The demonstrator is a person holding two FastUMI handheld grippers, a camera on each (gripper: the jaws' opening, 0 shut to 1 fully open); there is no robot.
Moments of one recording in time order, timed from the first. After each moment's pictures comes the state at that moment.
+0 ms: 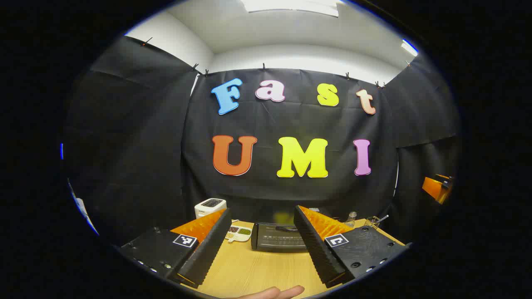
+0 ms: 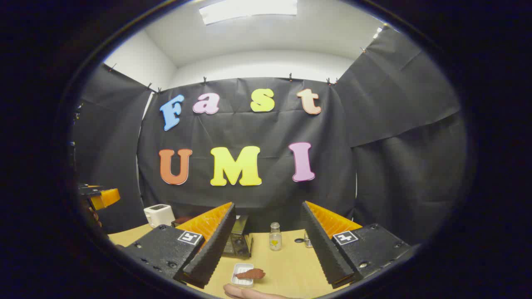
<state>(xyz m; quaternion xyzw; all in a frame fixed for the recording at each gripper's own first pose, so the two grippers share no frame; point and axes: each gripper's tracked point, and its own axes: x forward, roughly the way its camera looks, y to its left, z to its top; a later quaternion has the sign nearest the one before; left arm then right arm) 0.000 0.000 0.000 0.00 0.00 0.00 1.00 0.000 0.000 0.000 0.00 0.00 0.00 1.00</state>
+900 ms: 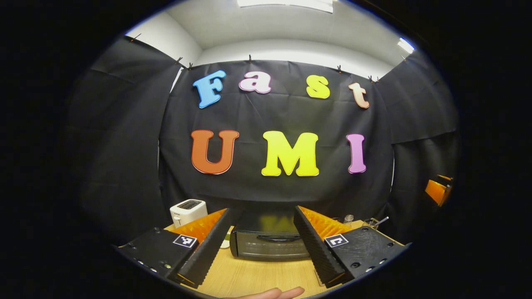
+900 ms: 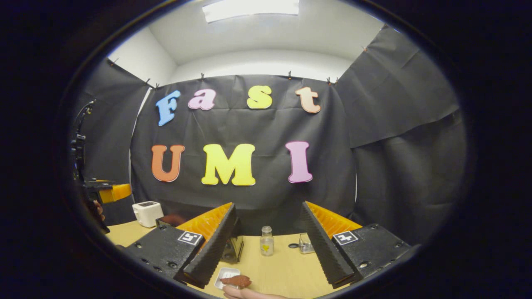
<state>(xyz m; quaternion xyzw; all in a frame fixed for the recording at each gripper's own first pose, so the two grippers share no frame) 0.096 -0.049 -0.026 0.02 0.01 -0.04 1.00 0.052 -0.032 -0.032 -0.02 0.00 -0.01 1.00</state>
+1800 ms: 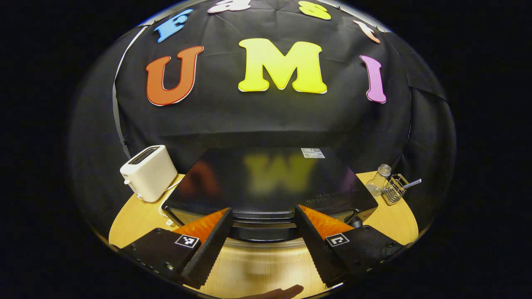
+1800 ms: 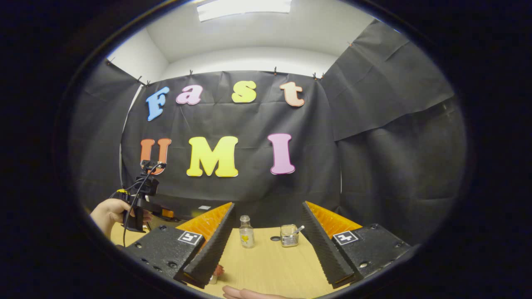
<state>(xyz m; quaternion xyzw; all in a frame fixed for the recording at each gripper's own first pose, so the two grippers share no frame) 0.245 -0.100 -0.220 0.04 0.28 -0.05 0.96 0.028 -0.106 -0.067 -0.02 0.00 -0.04 1.00</state>
